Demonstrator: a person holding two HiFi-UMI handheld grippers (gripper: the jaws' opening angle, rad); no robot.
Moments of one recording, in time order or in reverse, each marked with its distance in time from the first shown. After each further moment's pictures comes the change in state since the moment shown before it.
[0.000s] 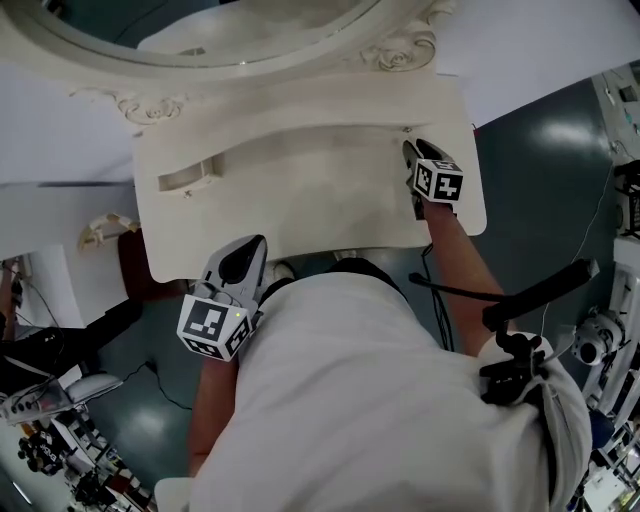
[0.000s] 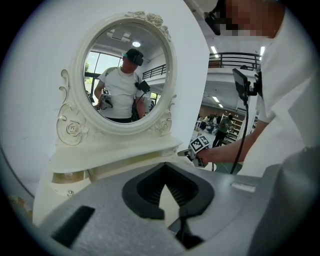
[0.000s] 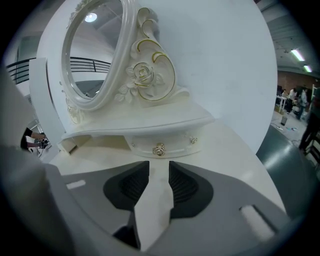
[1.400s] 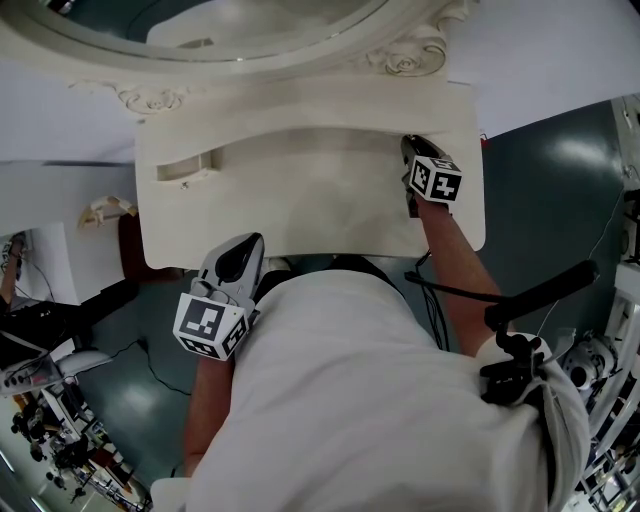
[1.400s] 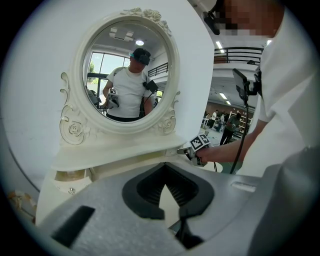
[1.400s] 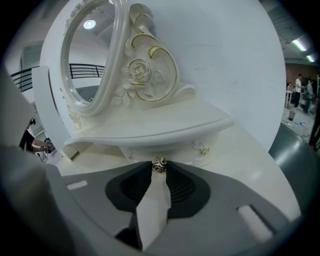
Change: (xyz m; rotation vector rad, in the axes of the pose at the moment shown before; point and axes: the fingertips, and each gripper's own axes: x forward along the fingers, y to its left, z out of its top) left arm 0.007 -0.014 0.002 -0.011 0.017 0.083; right arm 0.020 0.008 0.014 0.021 -0.029 0.074
